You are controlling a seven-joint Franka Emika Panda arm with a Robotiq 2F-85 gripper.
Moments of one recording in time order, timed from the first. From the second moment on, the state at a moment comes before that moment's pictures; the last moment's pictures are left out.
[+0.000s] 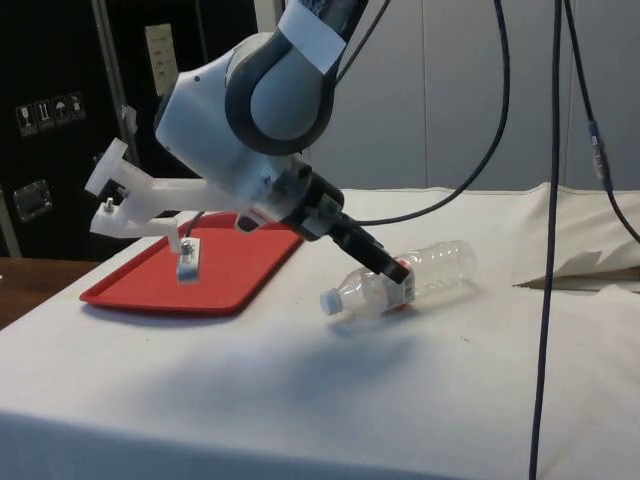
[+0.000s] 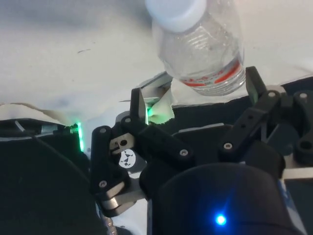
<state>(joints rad) 0.13 0.52 0.12 -2.00 -0.29 1.74 -0.16</state>
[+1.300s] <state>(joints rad) 0.14 0.66 0.13 -1.88 -0.36 1.63 -0.22</state>
